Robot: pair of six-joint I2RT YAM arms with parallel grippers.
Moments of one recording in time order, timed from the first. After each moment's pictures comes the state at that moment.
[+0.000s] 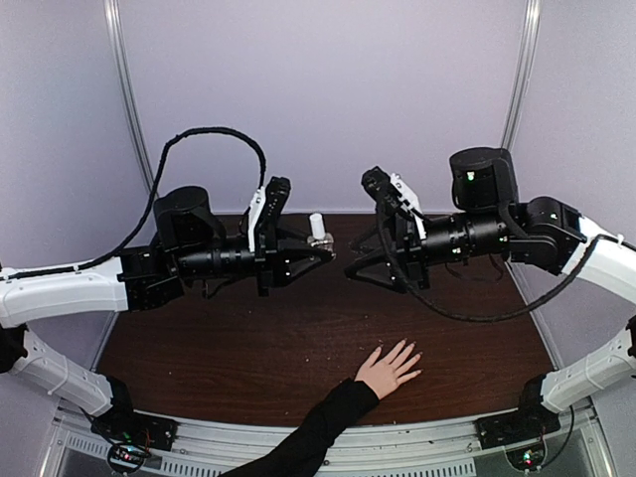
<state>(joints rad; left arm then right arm) -1.00 1.28 1.00 0.27 0.41 -0.07 1.00 1.24 1.33 -0.47 -0.39 -0.04</state>
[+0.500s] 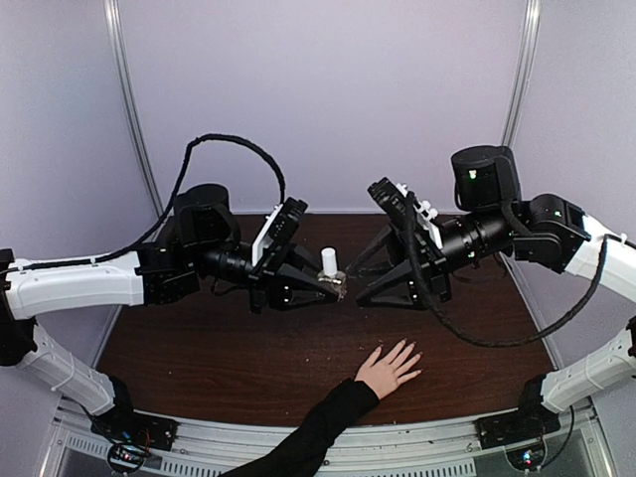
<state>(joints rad) -1.00 1.37 1.05 0.26 0.88 -0.05 1.00 1.23 1.35 -0.52 -0.71 -0.12</state>
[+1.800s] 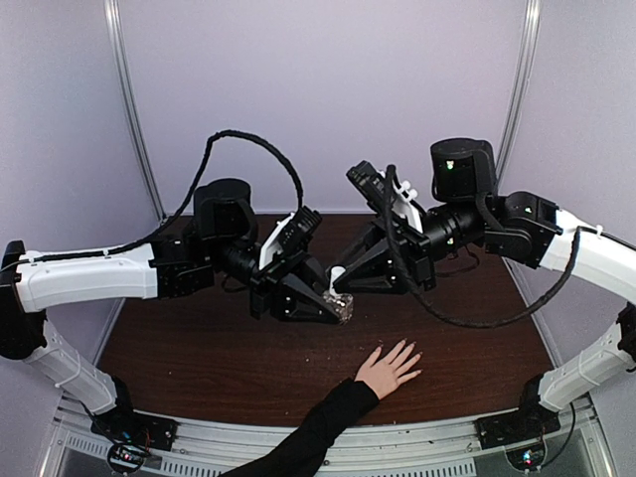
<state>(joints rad) -1.03 1.46 1.16 0.18 1.12 -0.03 1.00 1.33 1.39 -0.34 -0.93 0.06</state>
